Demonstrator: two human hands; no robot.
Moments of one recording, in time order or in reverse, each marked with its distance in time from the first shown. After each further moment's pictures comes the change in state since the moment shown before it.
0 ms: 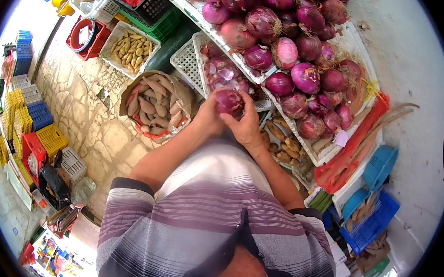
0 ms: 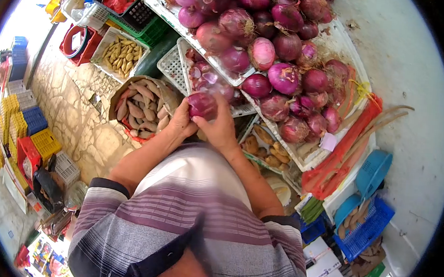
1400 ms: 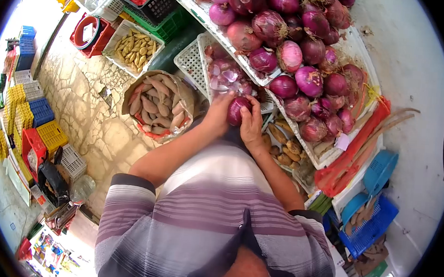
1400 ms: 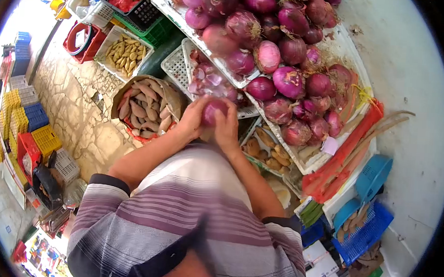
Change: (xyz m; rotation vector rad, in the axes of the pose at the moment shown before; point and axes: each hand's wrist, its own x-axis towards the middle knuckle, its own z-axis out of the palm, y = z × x) left_hand 0.018 -0.015 -0.013 0.266 0.200 0.122; right_hand -0.007 0.035 0.011 0.144 0.131 0.057
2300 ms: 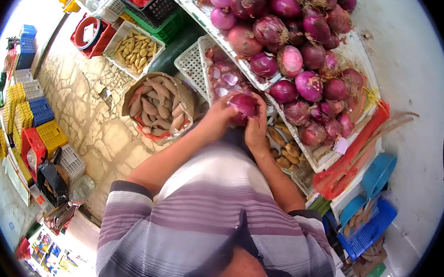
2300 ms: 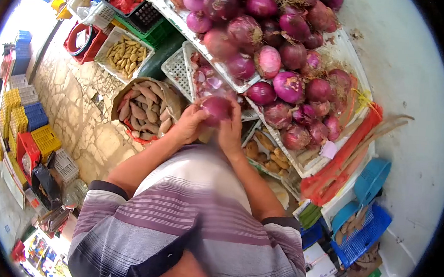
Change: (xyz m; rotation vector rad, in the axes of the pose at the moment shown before) left_hand -0.027 0.034 0.008 0.127 -0.359 0.030; right_hand 0.015 -0.019 -0.005 0.249 -0.025 -0.088
